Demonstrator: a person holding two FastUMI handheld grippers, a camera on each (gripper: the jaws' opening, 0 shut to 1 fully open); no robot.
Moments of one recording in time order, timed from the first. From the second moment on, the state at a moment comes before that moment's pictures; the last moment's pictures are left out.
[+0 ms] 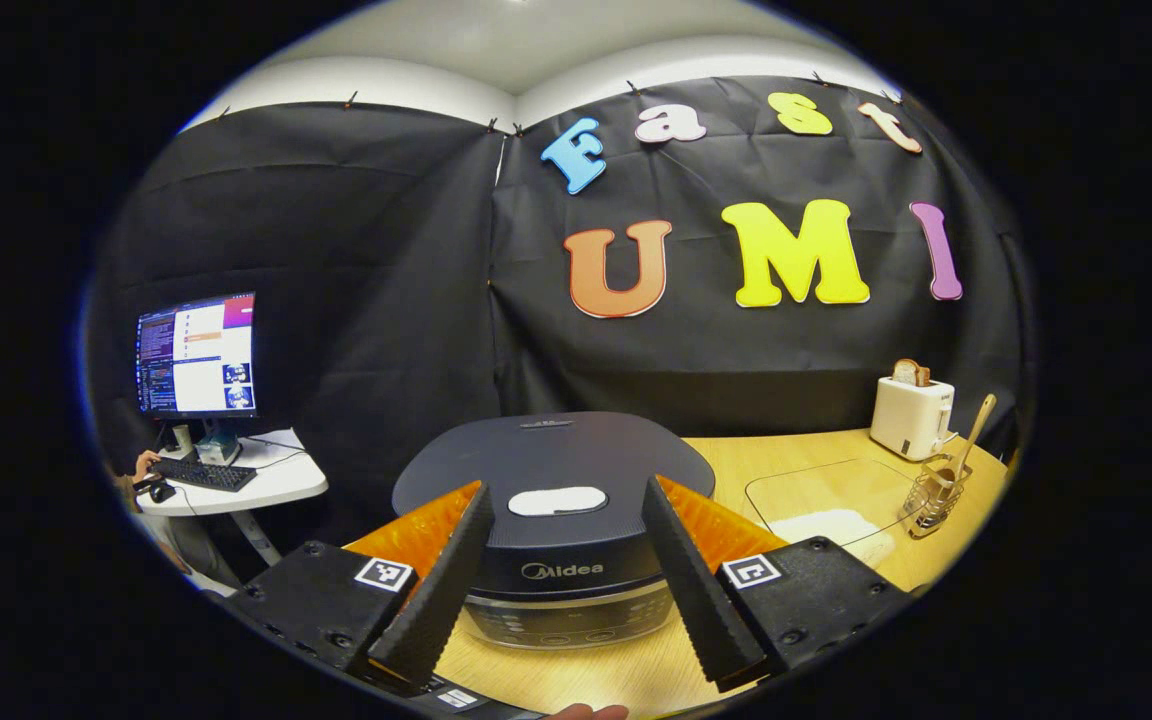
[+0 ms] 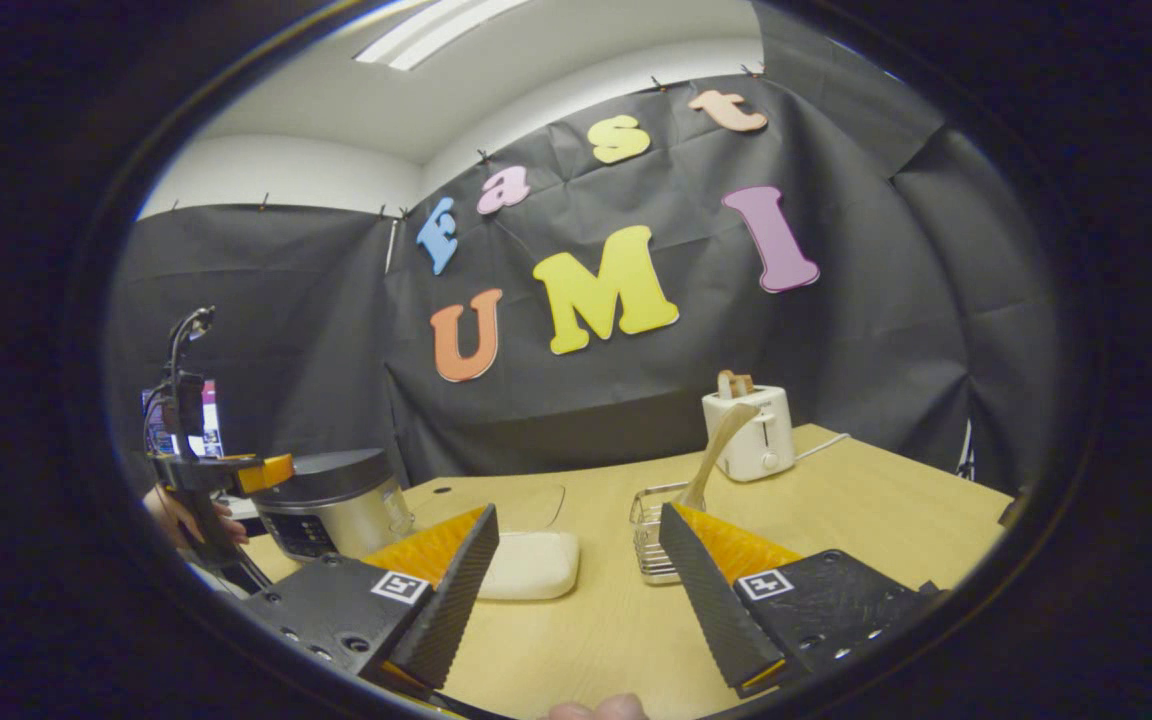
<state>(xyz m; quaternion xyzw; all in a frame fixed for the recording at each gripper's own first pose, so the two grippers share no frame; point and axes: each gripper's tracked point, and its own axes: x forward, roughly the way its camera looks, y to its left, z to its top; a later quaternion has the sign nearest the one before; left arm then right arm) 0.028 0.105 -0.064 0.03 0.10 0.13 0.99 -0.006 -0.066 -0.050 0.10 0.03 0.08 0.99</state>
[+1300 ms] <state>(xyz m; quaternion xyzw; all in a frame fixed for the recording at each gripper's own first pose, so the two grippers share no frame) 0.009 -0.014 -0.018 0.02 0.01 0.01 1.00 0.004 -0.042 0.015 -0.01 -0.06 0.00 1.00</state>
